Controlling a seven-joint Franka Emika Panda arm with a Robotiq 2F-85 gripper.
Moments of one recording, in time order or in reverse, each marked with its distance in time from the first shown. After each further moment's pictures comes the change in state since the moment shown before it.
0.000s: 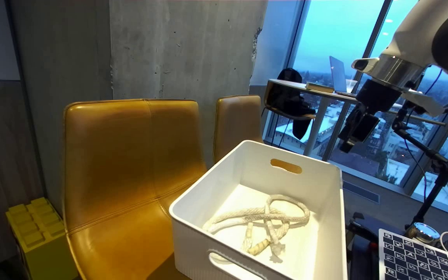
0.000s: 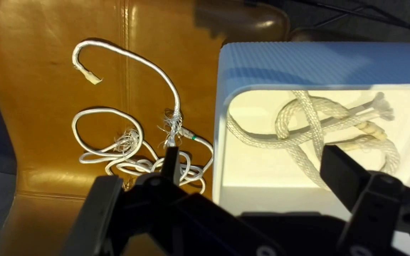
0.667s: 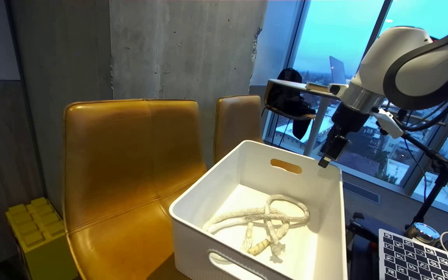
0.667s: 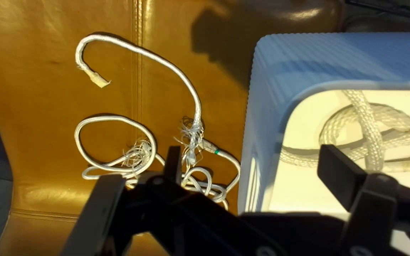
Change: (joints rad) arm -0.011 0.266 -0.003 0.098 -0.002 0.152 0.000
